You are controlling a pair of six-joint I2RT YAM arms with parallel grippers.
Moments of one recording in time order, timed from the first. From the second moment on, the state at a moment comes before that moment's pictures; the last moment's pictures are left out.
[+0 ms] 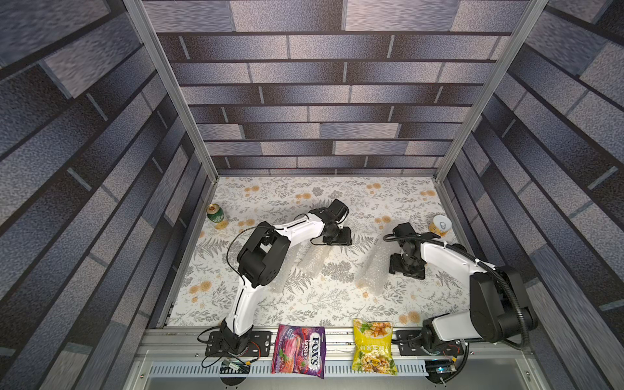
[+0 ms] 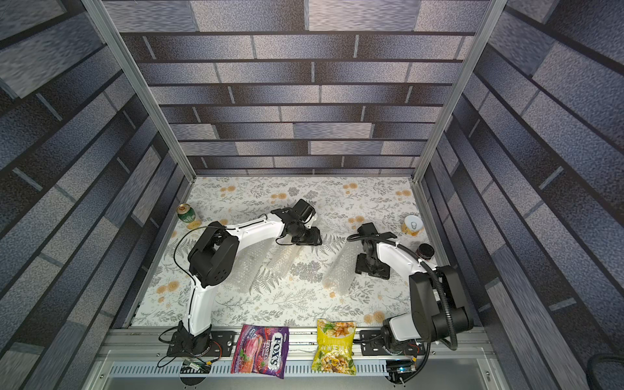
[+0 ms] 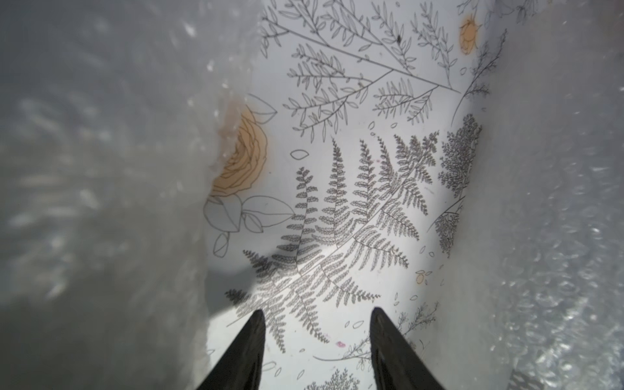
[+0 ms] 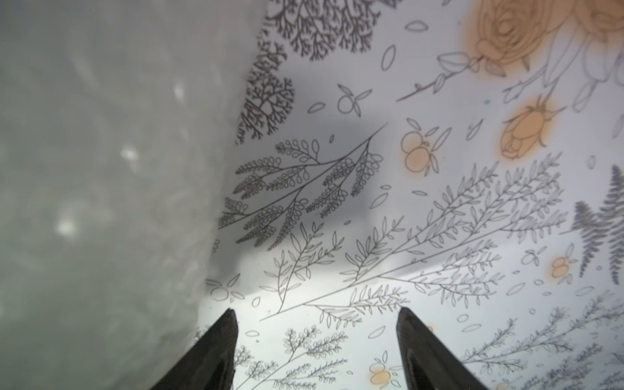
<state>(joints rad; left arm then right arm) -0.70 2.12 1.56 -0.53 0.33 -0.50 0.28 1.44 0.79 -0.87 0.09 0.47</state>
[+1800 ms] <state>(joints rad) -0.69 2.13 1.68 -0.71 0.39 -0.54 0.28 1.60 0.92 -0.60 -0.29 0.55</state>
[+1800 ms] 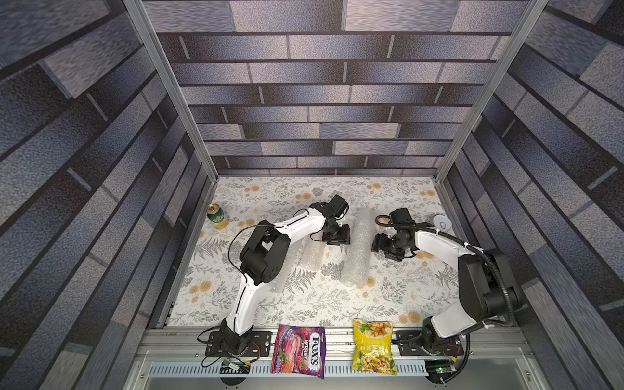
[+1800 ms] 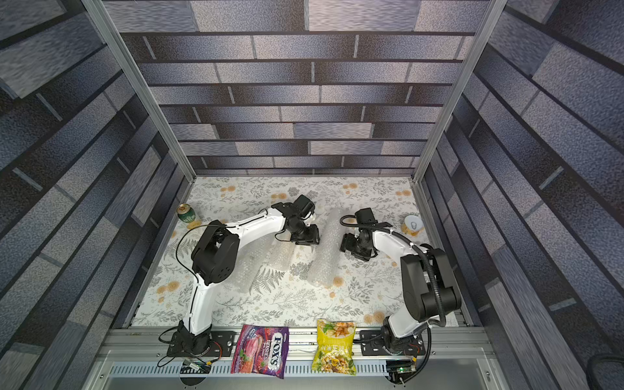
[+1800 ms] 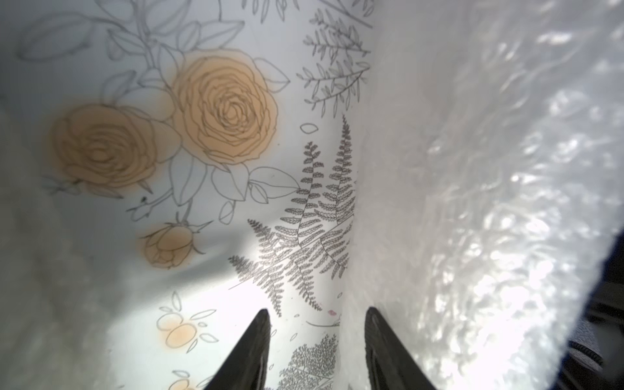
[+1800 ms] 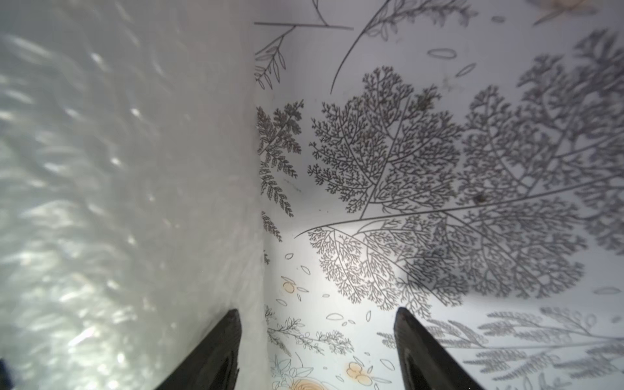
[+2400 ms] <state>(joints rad) -0.74 2.06 1.66 -0.62 0.48 -0.57 0.34 1.45 1.00 -0.74 -0.10 0.46</state>
